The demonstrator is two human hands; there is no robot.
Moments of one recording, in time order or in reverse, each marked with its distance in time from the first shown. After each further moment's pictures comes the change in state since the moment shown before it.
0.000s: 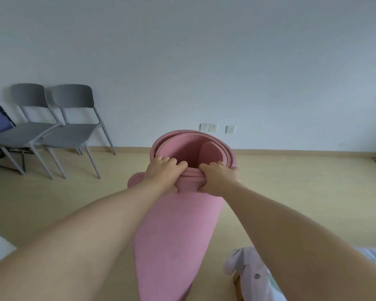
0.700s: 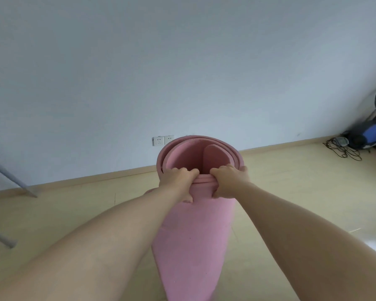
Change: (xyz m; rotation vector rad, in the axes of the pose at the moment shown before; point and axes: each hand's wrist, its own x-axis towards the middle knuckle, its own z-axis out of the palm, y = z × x) left_hand 0.444 0.024 0.041 -0.304 -0.111 0.288; right_hand 0.323 0.245 -0.012 -0.077 -0.154 0.279
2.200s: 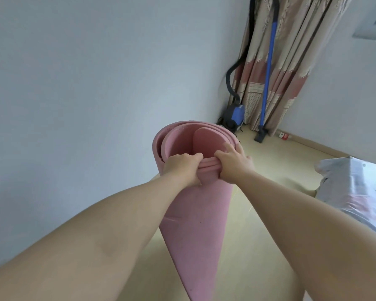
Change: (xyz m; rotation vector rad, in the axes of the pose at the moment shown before) left_hand 0.697 0.477 -0.094 -0.013 0.045 0.617; right_hand 0.223 0.732 -0.003 0.227 0.101 0.786
